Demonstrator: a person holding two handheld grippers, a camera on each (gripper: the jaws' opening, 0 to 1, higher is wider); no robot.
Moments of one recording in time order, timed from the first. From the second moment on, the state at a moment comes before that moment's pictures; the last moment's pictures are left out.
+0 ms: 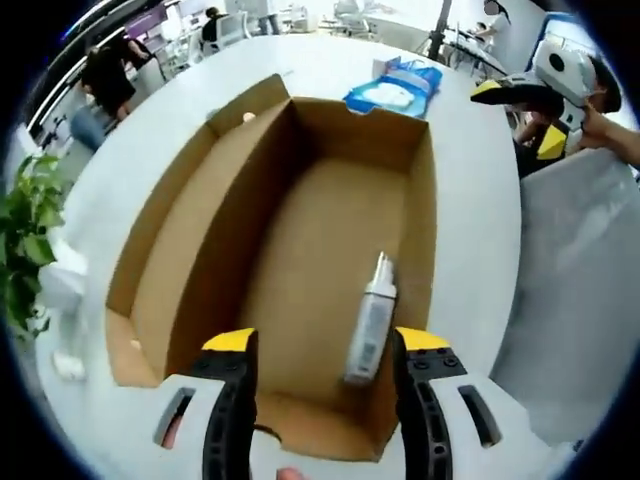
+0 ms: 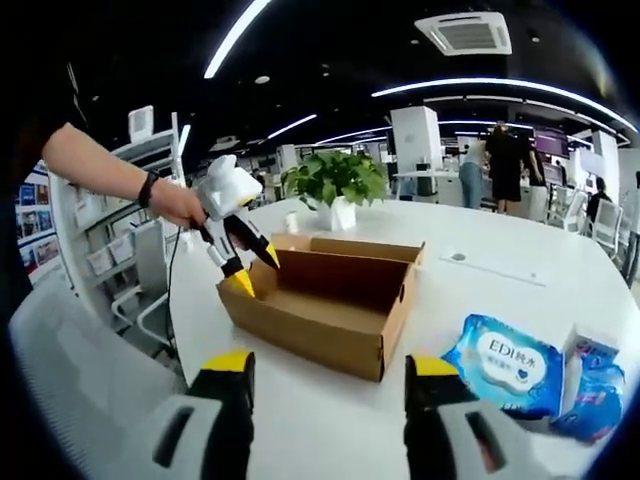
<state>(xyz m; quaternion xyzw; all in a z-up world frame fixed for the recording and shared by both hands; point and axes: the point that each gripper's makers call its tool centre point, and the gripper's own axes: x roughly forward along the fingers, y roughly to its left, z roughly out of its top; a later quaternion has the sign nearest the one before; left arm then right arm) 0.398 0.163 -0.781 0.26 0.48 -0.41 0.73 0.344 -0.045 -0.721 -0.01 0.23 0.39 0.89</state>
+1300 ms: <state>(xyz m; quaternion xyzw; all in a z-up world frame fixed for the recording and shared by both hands) 0.399 0.154 -0.815 0.29 0.50 -0.44 0.69 0.343 -0.047 -0.726 -0.02 0.24 0.39 0.89</state>
